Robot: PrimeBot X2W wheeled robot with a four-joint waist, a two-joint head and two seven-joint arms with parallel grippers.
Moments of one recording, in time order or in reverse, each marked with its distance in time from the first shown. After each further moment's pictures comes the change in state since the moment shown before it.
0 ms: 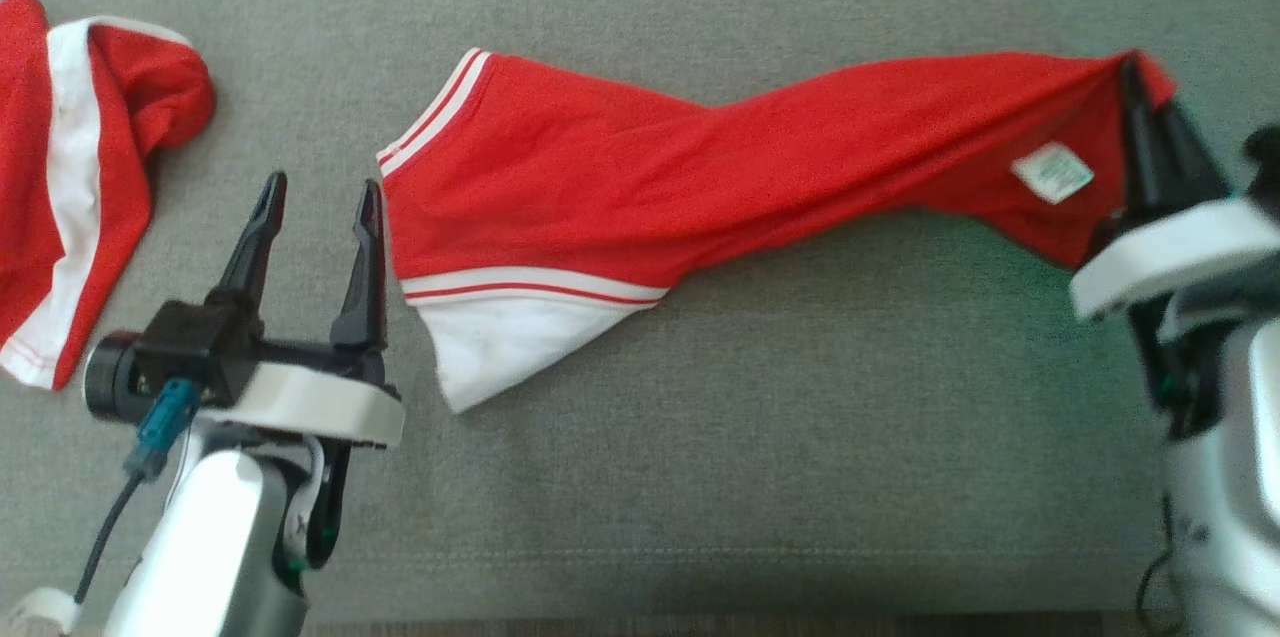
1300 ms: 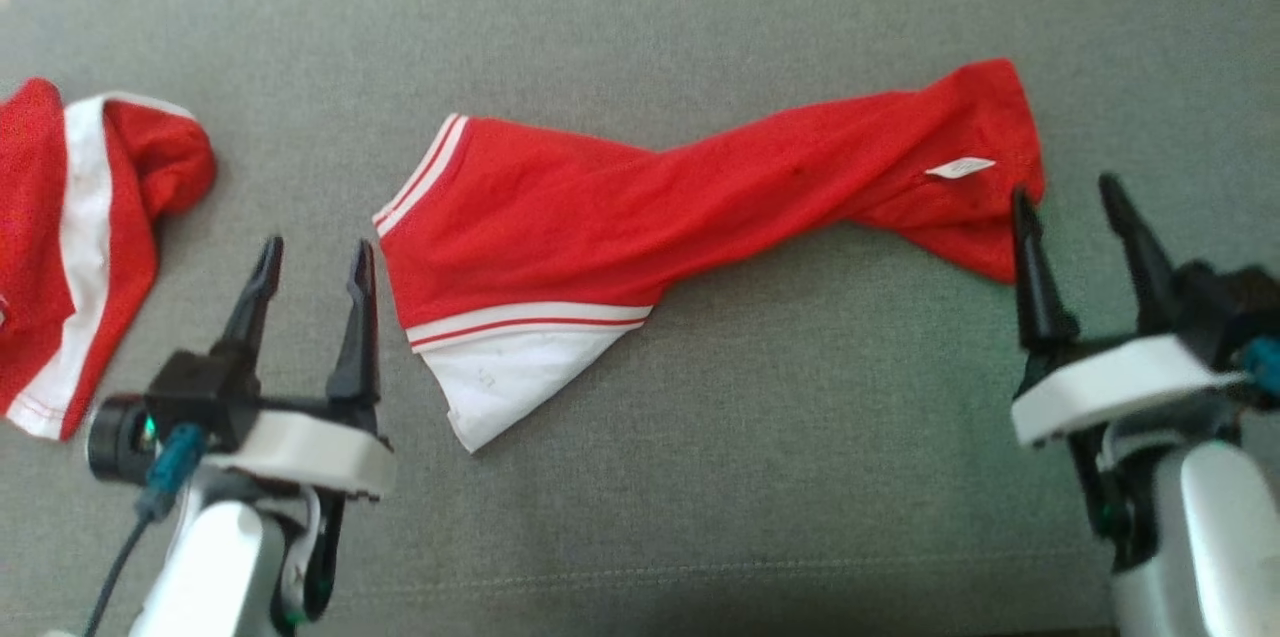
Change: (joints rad) left arm 0.061 0.005 0.011 0.025 0.000 0.010 0.001; right arm 0.177 0.049 0.042 -0.068 0.007 0.000 -0.076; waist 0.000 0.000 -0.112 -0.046
